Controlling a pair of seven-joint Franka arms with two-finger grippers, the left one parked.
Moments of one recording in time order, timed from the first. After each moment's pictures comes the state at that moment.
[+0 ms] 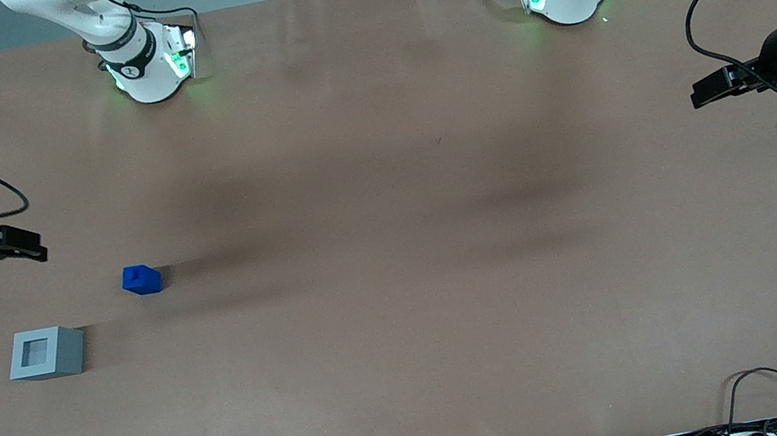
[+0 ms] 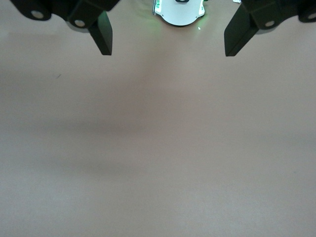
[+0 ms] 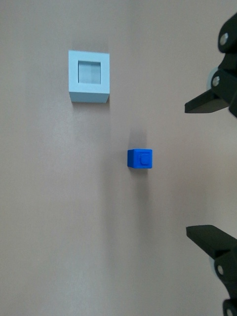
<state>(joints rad) 0.05 0.10 -0.09 -1.71 0.01 1.76 -0.03</state>
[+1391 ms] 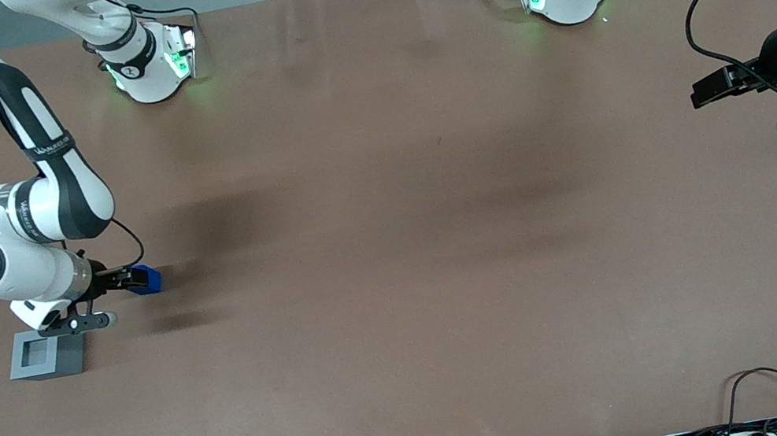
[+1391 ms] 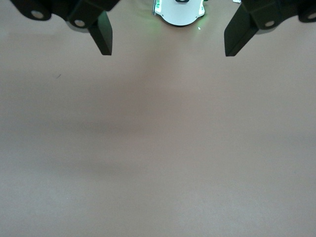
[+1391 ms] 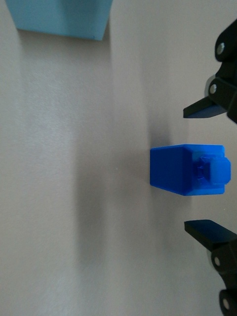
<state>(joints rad) 0.05 0.37 -0.09 -2.06 0.01 2.29 -0.03</state>
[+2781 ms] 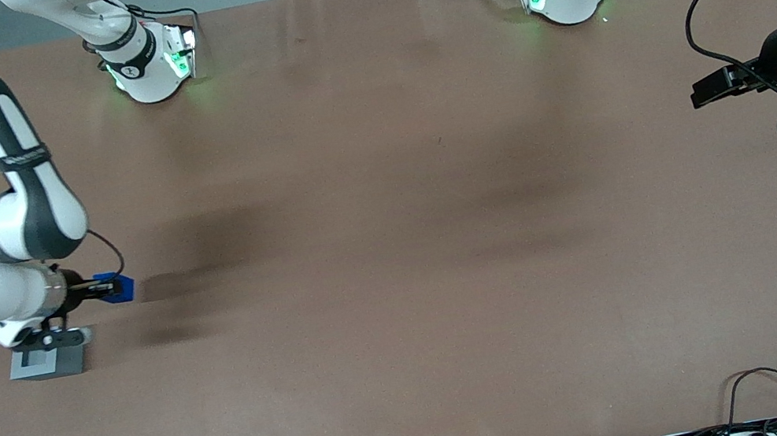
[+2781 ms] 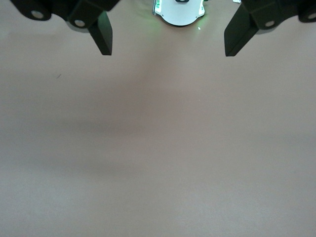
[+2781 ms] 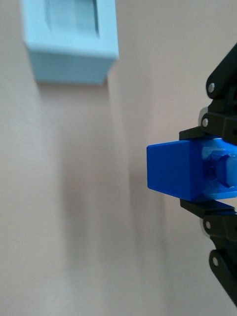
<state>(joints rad) 0.01 0.37 -0.11 -1.80 0.01 1.99 -0.02</state>
